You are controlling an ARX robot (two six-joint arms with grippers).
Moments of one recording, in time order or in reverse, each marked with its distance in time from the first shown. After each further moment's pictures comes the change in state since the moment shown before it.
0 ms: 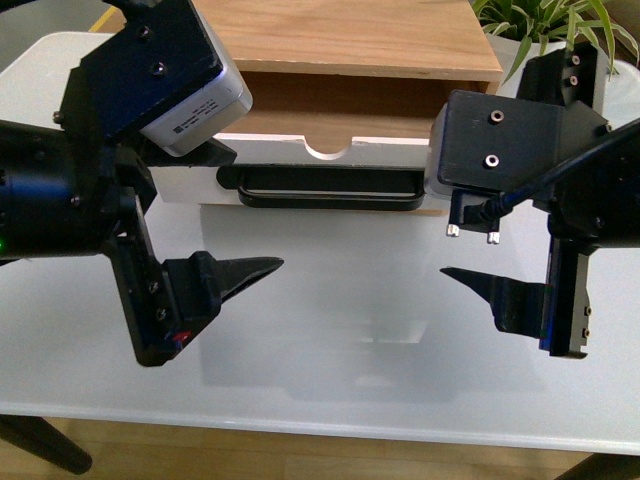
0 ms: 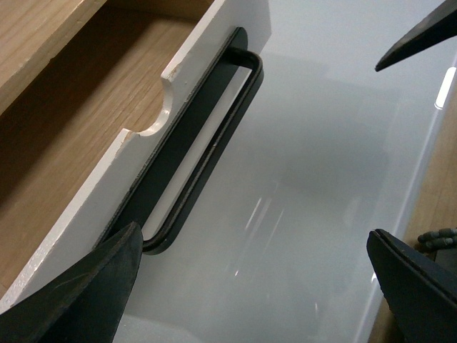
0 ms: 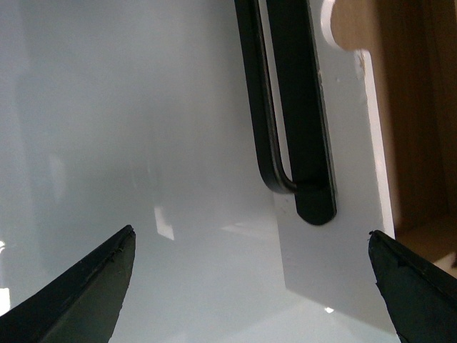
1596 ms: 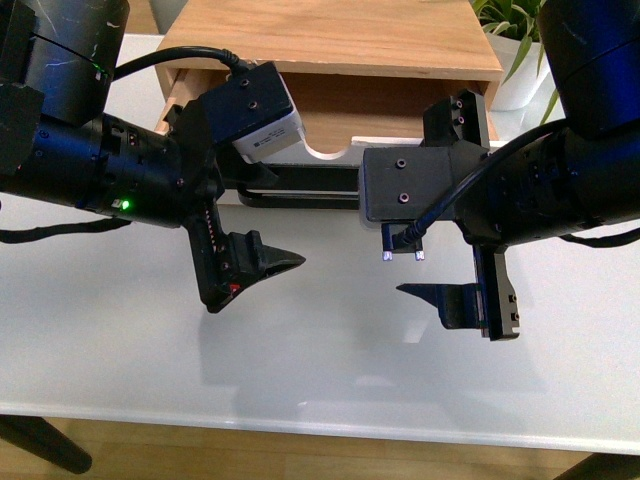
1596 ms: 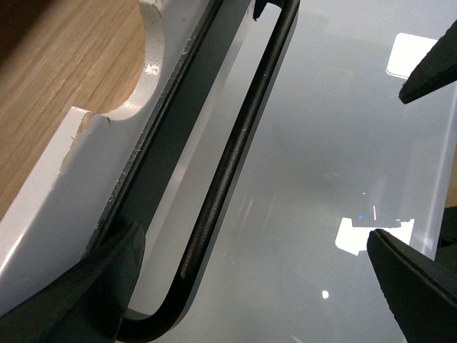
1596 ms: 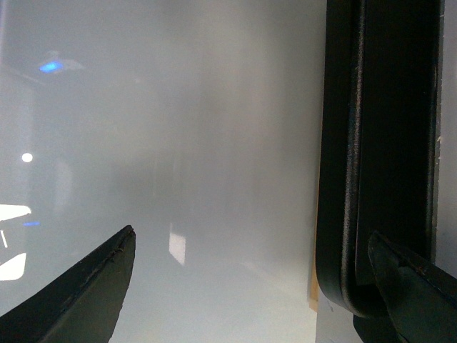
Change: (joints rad) left arm 0.021 0.333 0.349 -0.229 0.074 0.116; right arm 0.033 0.264 0.227 -0.122 -0.056 -0.150
